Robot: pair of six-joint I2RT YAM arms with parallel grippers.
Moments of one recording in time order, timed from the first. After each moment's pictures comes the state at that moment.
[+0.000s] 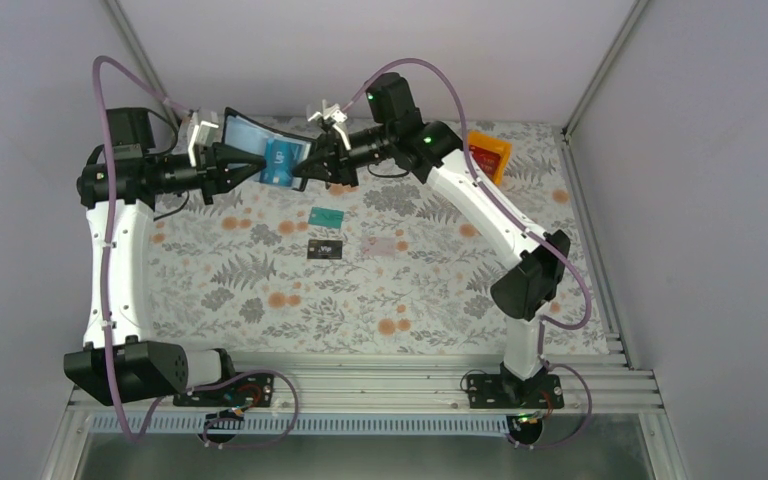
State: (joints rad) left arm 0.19 1.29 1.54 -1.04 1.38 0.51; right arm 0.71 1.94 2.11 -0.63 -1.01 -0.20
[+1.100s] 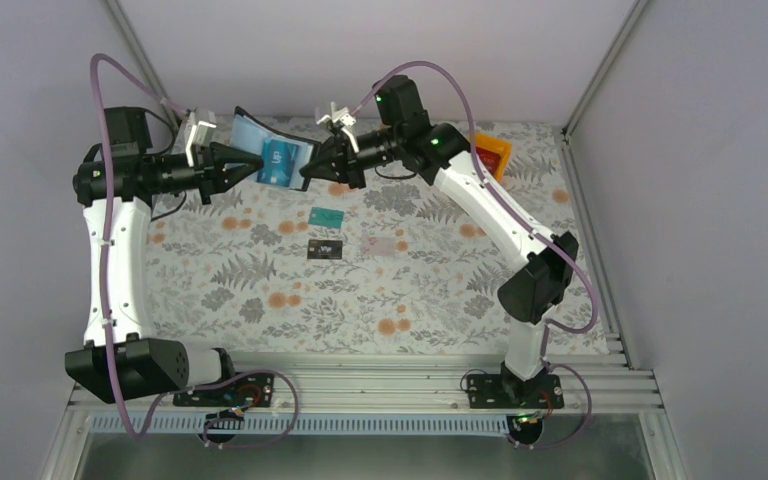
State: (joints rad) left arm 0.21 1.31 1.57 -1.10 1.38 0.56; right arm 0.68 1.90 2.04 -0.62 -1.03 -0.24
